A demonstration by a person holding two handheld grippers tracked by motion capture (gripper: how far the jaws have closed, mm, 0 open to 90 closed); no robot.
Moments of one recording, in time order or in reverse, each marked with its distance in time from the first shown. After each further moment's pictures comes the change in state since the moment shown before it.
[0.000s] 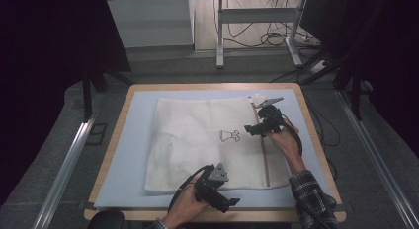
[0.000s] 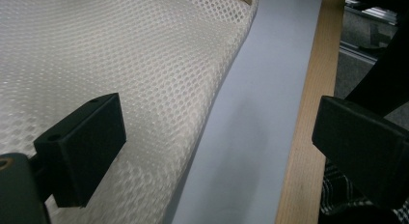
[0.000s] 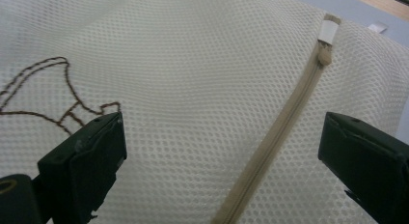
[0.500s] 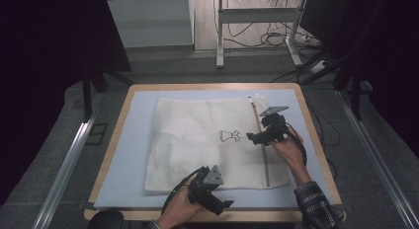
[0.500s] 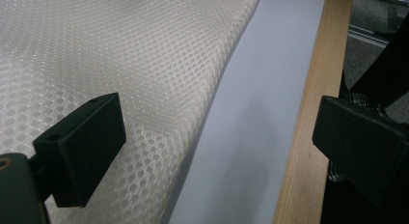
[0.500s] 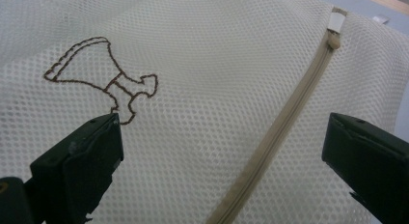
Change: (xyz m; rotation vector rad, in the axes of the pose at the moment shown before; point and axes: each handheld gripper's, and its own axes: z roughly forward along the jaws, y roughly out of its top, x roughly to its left) left arm -0.001 -0.010 -0.011 0.035 0.036 0.031; right arm 0.017 -0.021 -0.023 -0.029 0.002 -0.010
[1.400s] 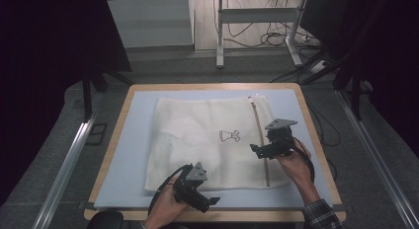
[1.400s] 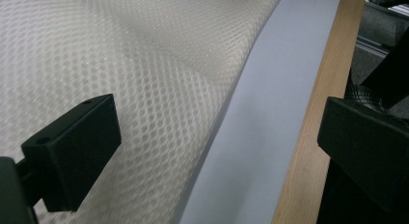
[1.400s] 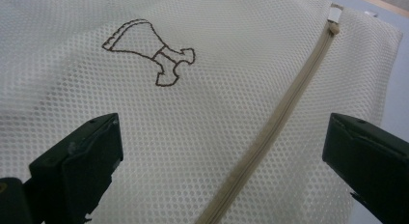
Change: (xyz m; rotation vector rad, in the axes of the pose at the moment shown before) left arm 0.016 -0.022 -0.032 -0.016 0.032 -0.078; right arm 0.029 -0.027 -0.038 -0.047 -0.025 -0.013
